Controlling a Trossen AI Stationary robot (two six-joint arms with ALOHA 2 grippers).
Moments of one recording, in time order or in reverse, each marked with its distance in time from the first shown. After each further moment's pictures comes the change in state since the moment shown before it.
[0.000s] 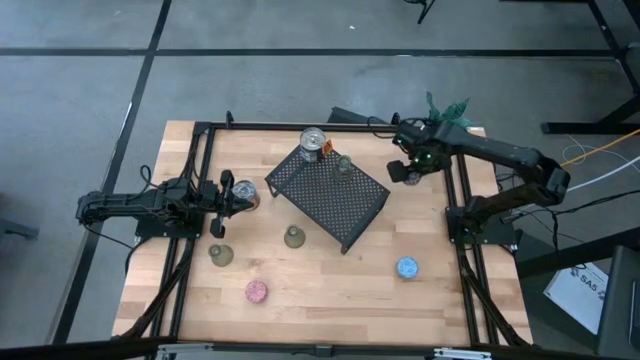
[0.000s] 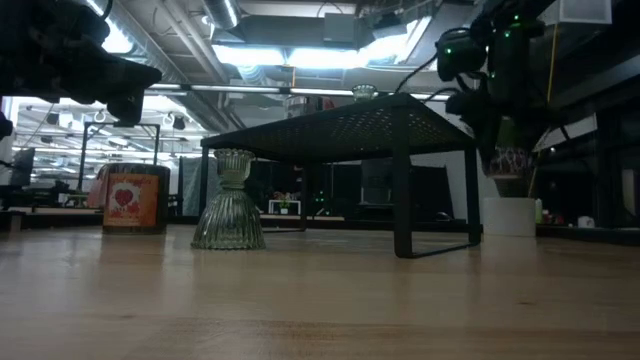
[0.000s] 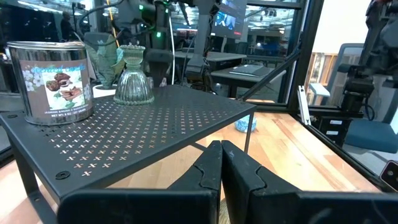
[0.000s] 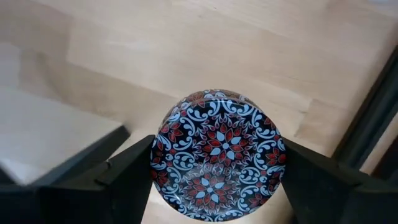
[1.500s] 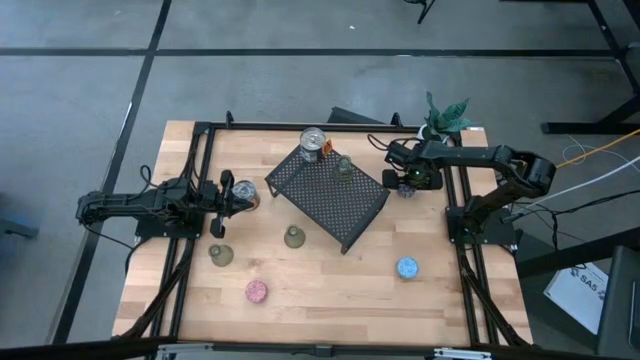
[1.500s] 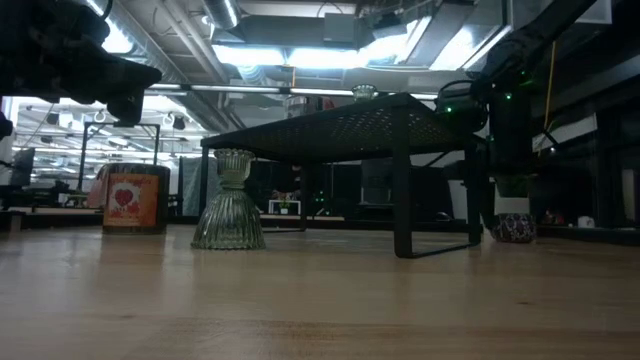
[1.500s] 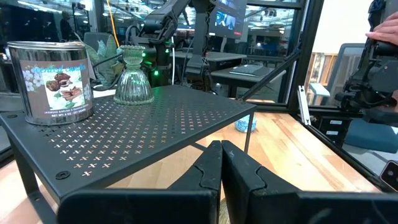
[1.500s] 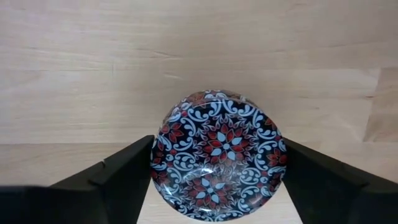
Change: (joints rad) left arm 0.000 0.000 0.000 0.000 0.000 0.000; right arm 0.011 0.133 -0.290 0.371 0.025 0.352
